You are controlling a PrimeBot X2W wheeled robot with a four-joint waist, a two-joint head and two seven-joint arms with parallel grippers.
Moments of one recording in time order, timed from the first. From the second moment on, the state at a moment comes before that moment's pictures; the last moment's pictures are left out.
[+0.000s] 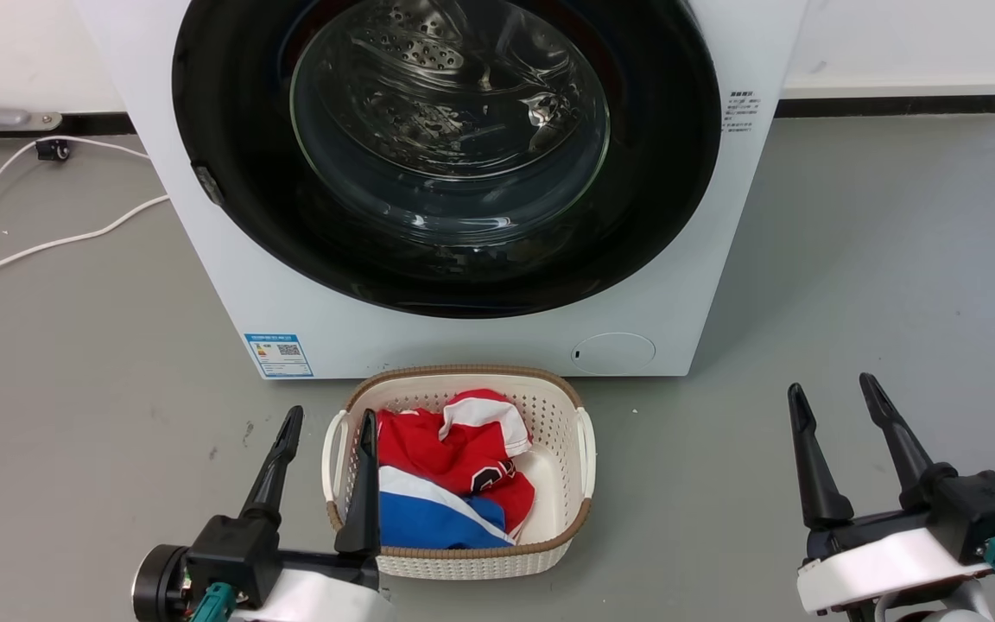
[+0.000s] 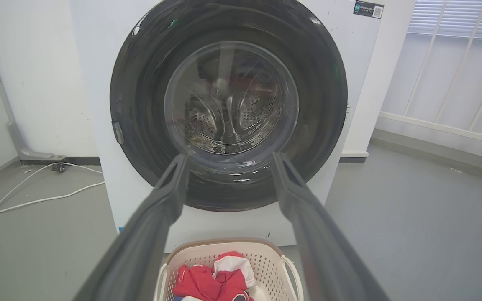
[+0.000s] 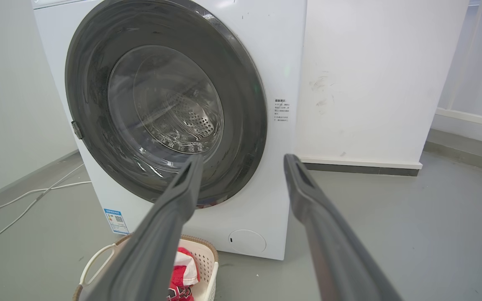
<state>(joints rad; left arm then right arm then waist) 0.04 0.16 -0.26 -0.08 -0.24 0.13 -0.22 0.00 -0.05 0.00 0.03 0.07 0.13 -0.22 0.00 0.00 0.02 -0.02</state>
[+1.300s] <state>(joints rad) 0.08 0.05 -0.13 -0.04 -0.03 -0.06 -0.26 0.01 -0.05 0.00 0.06 0.06 0.13 -0.26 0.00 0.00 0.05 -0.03</state>
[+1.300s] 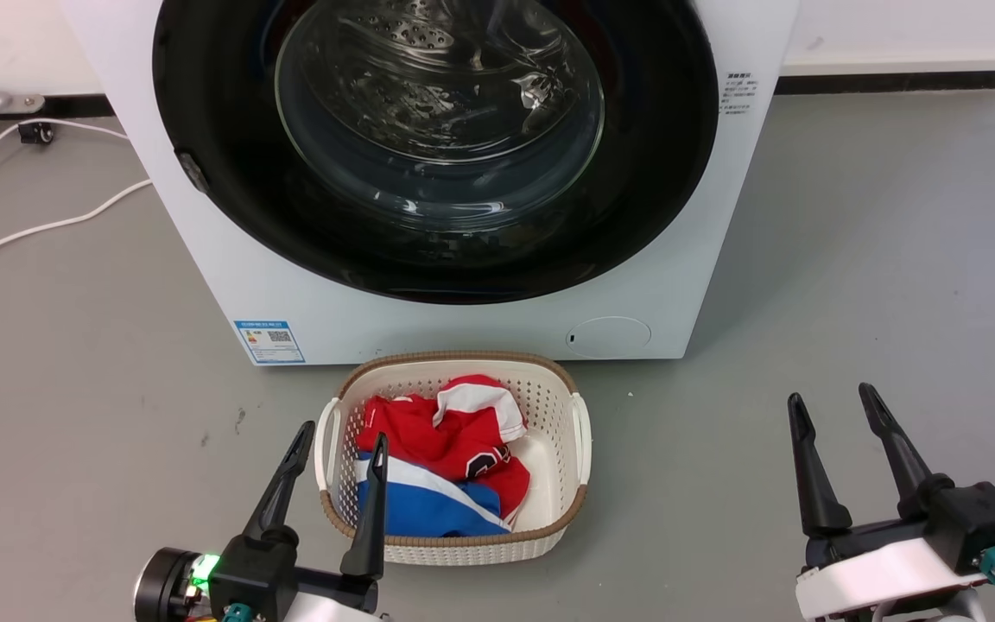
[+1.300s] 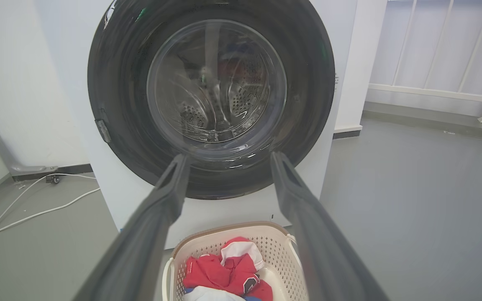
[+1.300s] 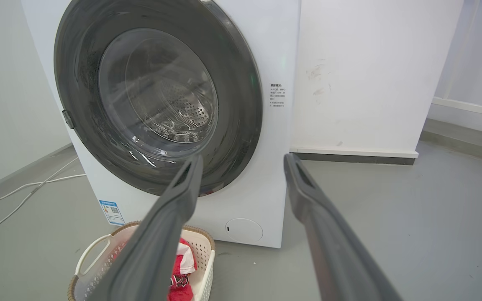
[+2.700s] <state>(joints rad) -0.11 0.05 -0.22 -0.07 -0.06 -0.08 -0.26 -1.04 -0.33 -0.27 0.51 0.84 0.13 0.48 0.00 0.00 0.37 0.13</state>
